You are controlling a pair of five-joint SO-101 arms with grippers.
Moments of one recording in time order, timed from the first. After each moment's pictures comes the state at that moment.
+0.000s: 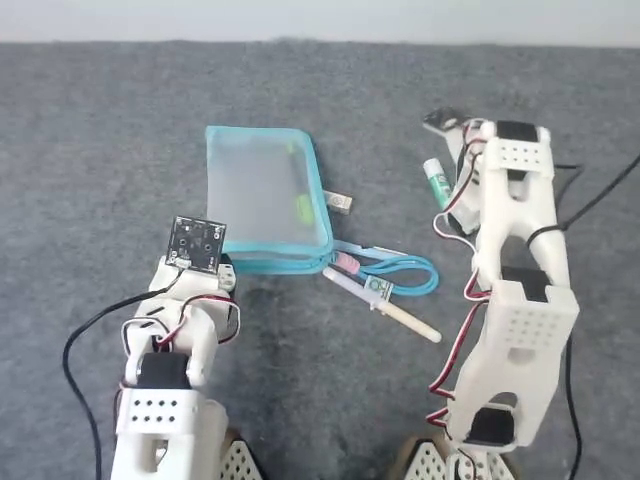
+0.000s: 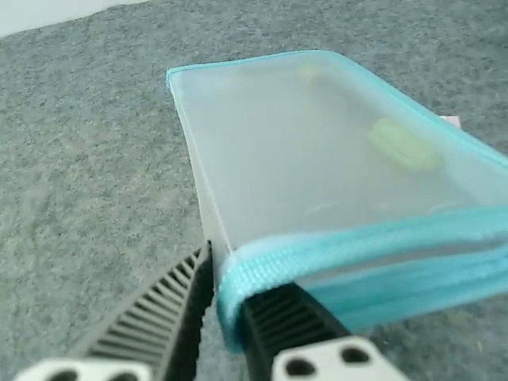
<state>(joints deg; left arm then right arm) -5.4 -74.4 89.0 34.4 -6.9 2.9 33.2 -22.5 88.9 36.3</state>
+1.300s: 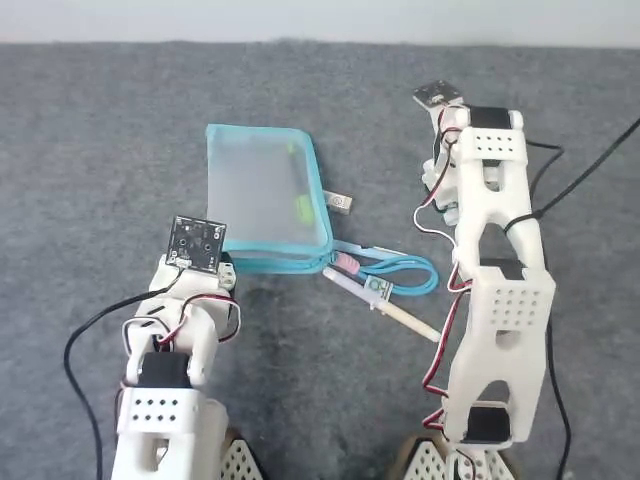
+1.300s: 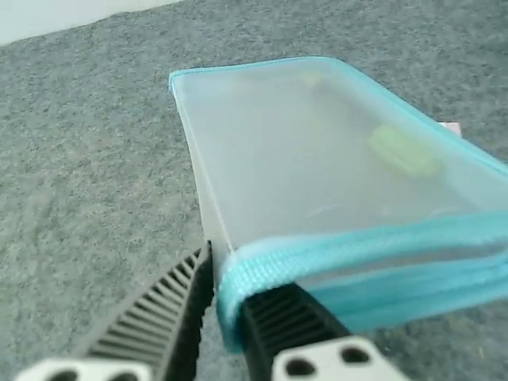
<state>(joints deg) -5.4 -74.4 89.1 33.5 -6.9 -1.8 43.0 -36.0 85.3 25.5</state>
